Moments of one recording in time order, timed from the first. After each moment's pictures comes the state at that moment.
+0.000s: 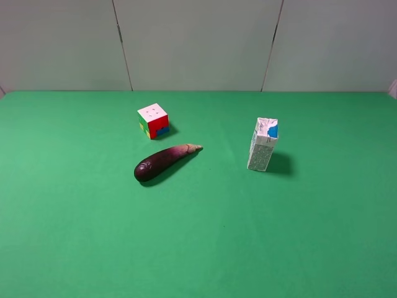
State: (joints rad) left arm -0.01 -0.01 -0.50 0.03 1.06 0.04; right arm 0.09 0.81 -0.87 0.08 0.88 -0.06
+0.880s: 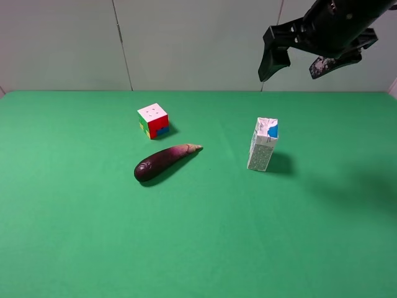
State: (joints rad) left arm -0.01 -0.01 -0.50 0.03 1.06 0.04; right arm 0.39 1.55 -1.34 0.06 0.92 0.11
